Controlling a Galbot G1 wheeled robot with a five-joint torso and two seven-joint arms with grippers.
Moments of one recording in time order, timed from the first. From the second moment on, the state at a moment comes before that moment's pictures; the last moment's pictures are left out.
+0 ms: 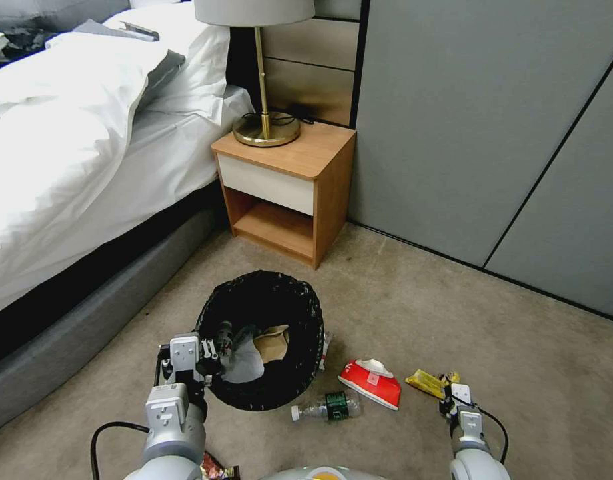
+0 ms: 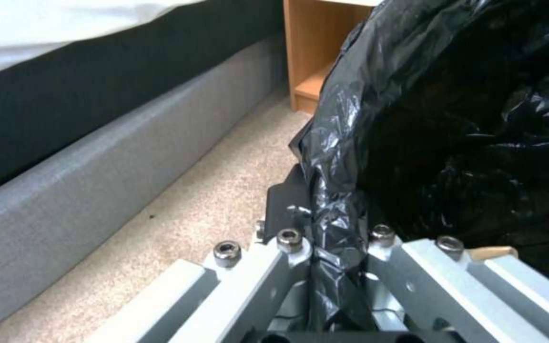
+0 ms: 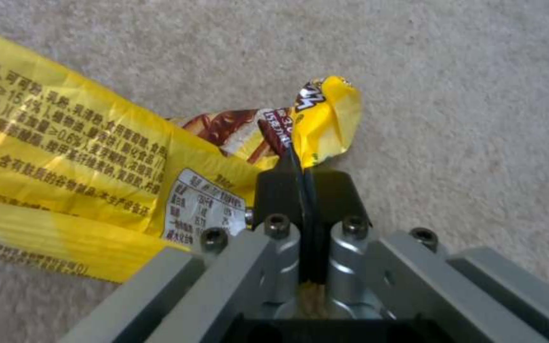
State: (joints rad) left arm 1.84 -1.49 -0.42 -2.38 0.00 0.38 -0.31; right arm -1.38 1.33 0.47 1.20 0.17 -0.01 0.25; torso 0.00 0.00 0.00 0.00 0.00
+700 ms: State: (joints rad) left arm 1.85 -1.48 -0.42 -2.38 -0.01 0.38 -0.31; right arm -1.44 1.32 0.41 1.94 0.11 0.15 0.24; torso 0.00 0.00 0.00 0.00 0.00
